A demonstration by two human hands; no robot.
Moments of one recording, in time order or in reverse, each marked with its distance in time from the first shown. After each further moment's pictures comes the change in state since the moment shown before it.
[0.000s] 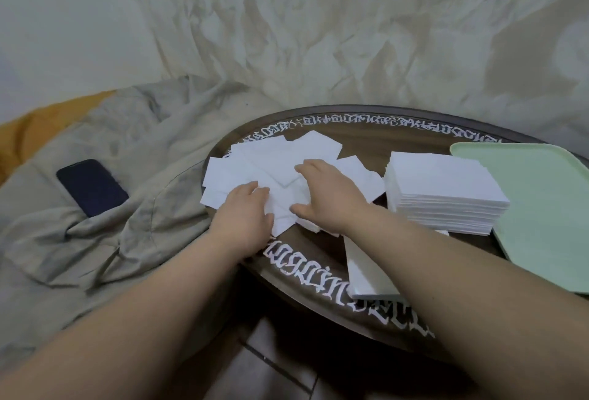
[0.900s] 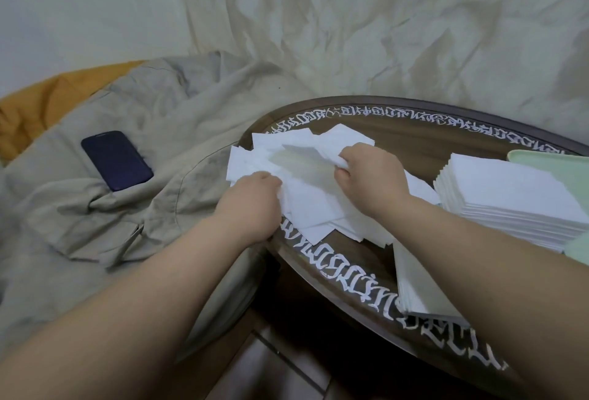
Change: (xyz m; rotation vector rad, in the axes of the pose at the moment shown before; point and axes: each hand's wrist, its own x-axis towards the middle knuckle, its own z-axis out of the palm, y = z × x) left_hand 0.008 -0.042 -0.013 0.049 0.003 -0.028; right_hand 0.036 -0.009 0.009 -0.165 0.230 0.043
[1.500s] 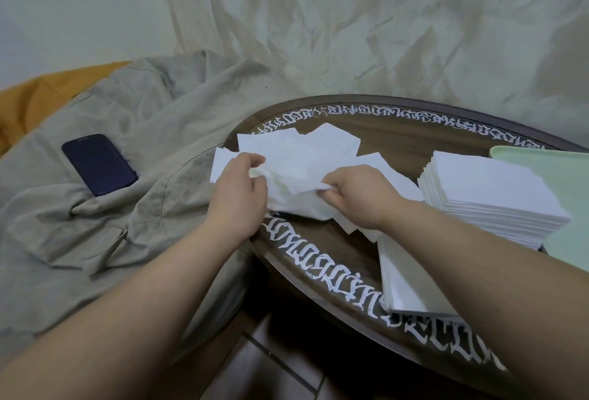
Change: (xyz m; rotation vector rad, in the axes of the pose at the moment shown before) left_hand -0.007 0.015 0.000 -0.655 0.300 -0.134; right_hand -0.013 0.020 0.005 0.088 -0.231 -0.174
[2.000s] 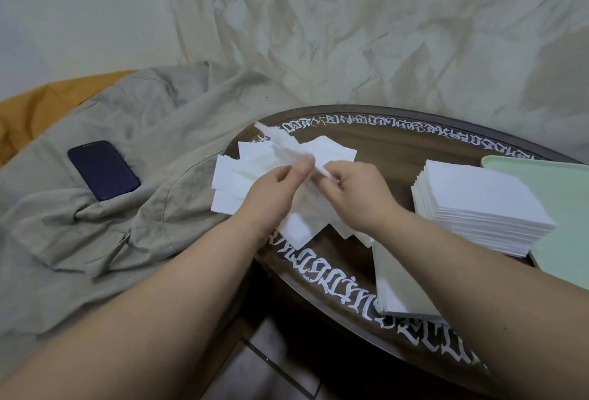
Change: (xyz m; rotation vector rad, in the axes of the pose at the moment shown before) left_hand -0.010 0.050 0.006 -0.466 -0.292 -0.235; right_hand -0.012 -0.023 -0.016 0.342 0.245 0.092
